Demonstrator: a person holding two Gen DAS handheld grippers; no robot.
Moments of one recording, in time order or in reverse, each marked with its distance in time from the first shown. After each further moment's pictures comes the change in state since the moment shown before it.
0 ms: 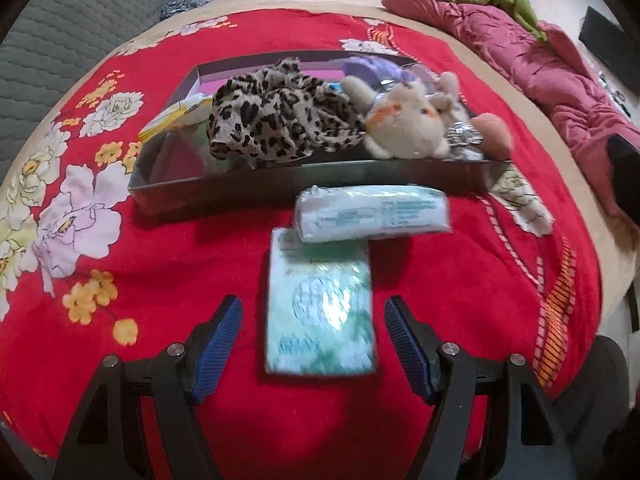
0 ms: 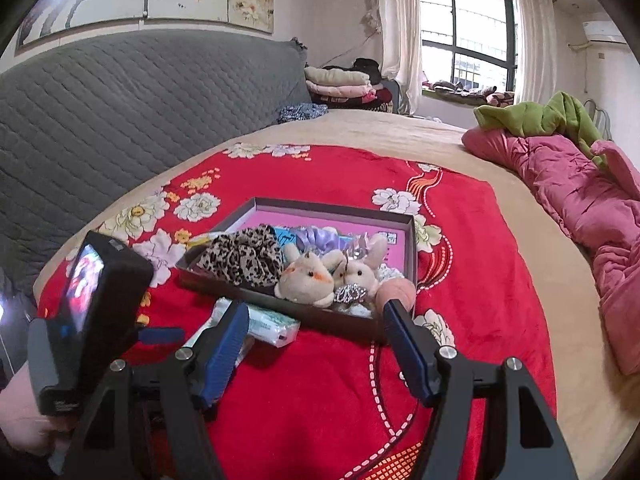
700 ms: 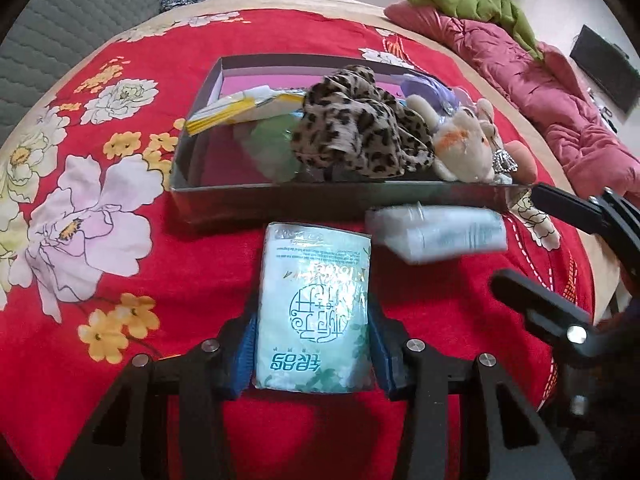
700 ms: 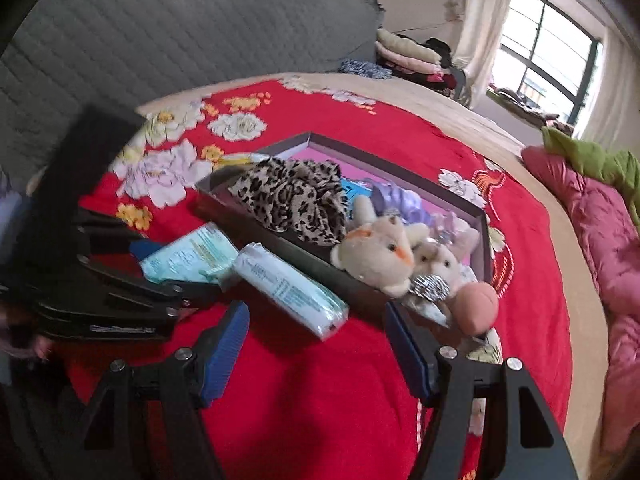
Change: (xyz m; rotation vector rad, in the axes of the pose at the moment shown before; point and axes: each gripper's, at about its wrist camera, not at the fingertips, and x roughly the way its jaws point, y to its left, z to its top) left arm 0.008 0.064 0.009 -0.025 -0.020 -0.113; right arm 0.079 0.057 -0.014 -0.300 0.167 0.041
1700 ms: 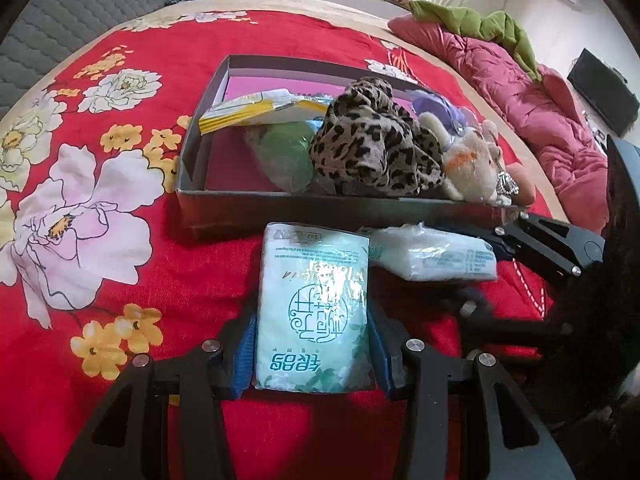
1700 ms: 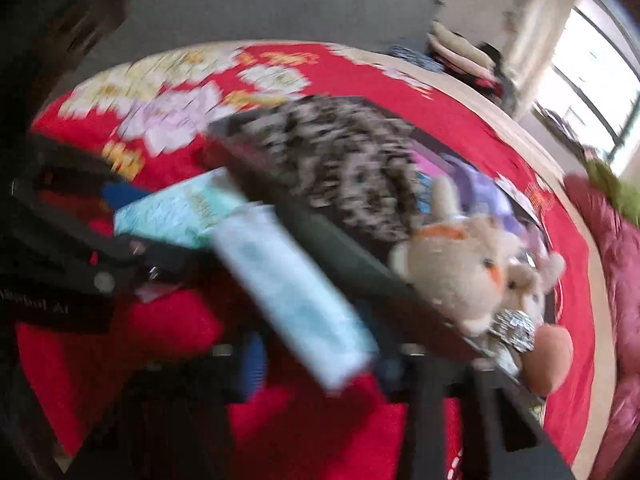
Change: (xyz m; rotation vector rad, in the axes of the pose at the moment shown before) left arm 0.004 0.013 0.002 -0.058 -0.035 -0.061; right arm 0.067 0.011 0.003 -0.118 0.061 0.076
